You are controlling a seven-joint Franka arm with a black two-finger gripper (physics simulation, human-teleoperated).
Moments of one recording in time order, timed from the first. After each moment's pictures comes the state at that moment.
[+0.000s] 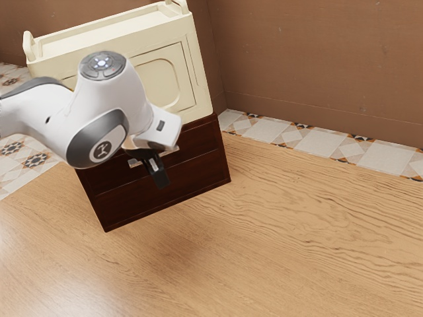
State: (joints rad) arm 0.12 -0.10 -0.02 -1.94 0.35 2.17 0.42
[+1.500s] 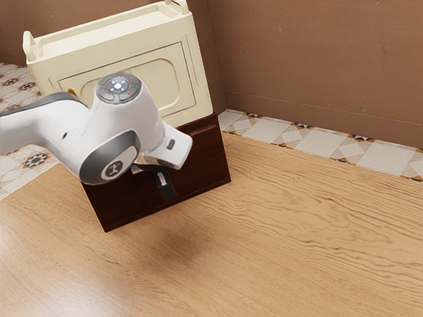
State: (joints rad) arm 0.12 -0.07 -0.03 -2.00 0.41 2.26 0.44
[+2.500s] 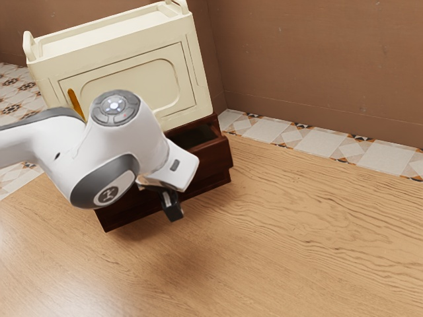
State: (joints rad) arm 0.10 -0.21 -0.09 -2.16 0.39 2.29 0.42
